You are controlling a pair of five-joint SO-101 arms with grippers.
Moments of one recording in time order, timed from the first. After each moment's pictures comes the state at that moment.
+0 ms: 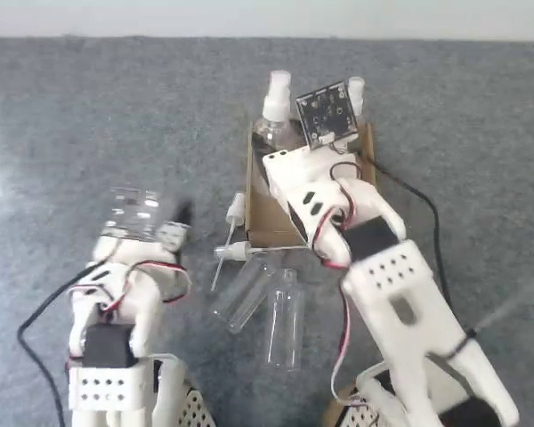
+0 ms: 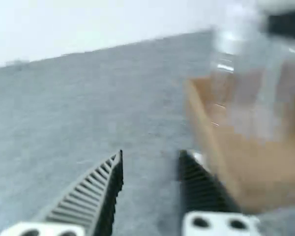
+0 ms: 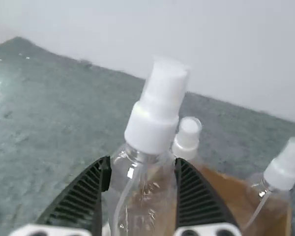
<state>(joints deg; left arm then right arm) -6.2 -82.6 73.3 50.8 -2.5 -28.7 -30.9 38.8 23.2 -2.5</state>
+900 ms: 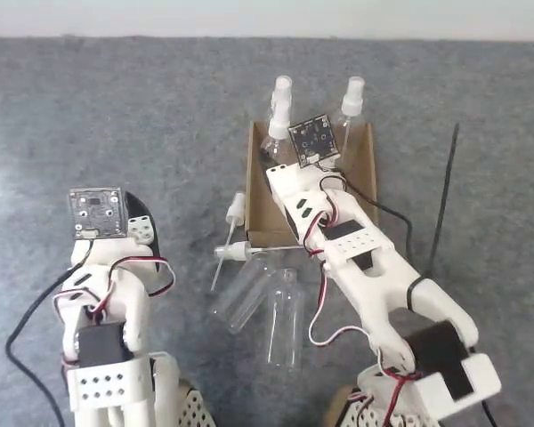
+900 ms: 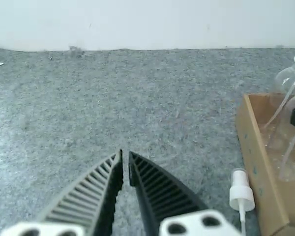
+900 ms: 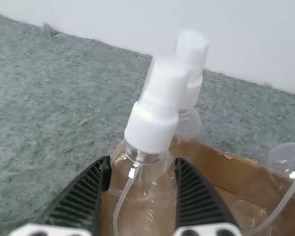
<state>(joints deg) -13.8 -82.7 76.3 46.5 0.4 -26.1 -5.5 48.7 -12.4 0.5</state>
